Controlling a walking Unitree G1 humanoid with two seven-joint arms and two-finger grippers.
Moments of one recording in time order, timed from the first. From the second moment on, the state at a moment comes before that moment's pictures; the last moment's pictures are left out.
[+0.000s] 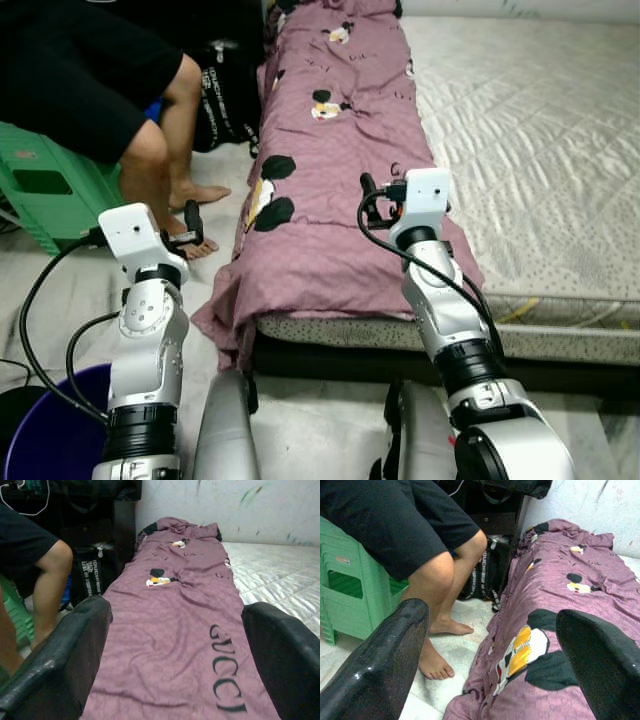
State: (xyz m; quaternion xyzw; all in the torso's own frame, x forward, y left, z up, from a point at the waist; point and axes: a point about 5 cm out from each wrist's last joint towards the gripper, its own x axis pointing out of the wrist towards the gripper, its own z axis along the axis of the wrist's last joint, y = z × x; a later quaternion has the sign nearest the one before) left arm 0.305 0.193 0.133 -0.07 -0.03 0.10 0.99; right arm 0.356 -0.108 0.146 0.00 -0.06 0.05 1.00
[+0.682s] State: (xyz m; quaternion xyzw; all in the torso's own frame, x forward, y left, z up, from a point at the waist) left arm 0.317 0.188 0.140 -0.07 -0.06 0.10 0.99; right arm 0.363 -0.126 0.141 -0.01 -0.05 0.02 1.00
